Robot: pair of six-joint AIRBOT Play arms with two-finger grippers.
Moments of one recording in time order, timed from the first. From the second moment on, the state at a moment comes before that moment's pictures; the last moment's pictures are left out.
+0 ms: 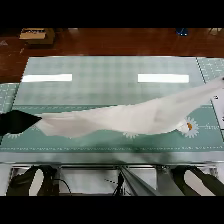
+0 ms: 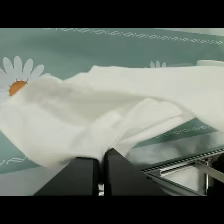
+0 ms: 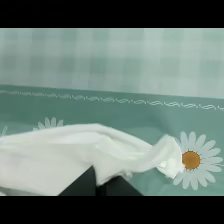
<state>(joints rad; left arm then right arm) 0.32 -0.51 0.92 0.91 -1.62 -1.48 -0.30 -1.03 1.66 -1.17 1.81 1.43</state>
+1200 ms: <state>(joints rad) 0.10 -1.29 0.71 0.88 -0.95 -1.32 -0.06 -1.74 1.64 -1.32 1.19 1.54</state>
